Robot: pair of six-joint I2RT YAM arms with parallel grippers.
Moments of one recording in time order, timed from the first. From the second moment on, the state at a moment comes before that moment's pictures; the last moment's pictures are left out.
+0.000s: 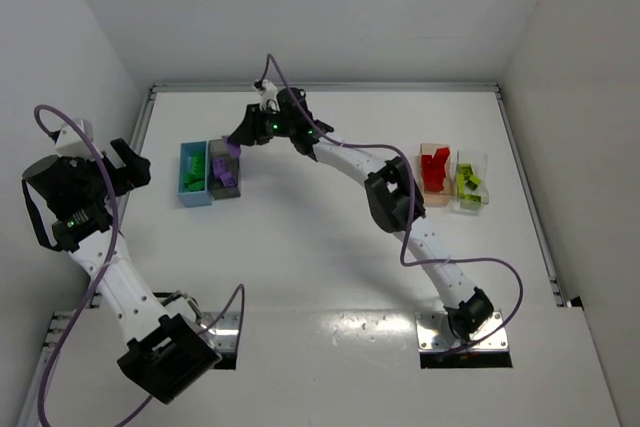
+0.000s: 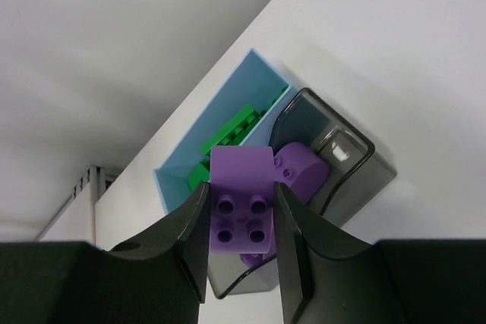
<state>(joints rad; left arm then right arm) 0.75 0.90 0.95 -0.47 0.59 0.01 0.68 2.65 2.29 0.13 -0.58 0.55</state>
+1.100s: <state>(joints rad) 0.75 0.90 0.94 -0.49 0.59 0.07 0.75 2.82 2.38 0.34 -0.35 0.55</state>
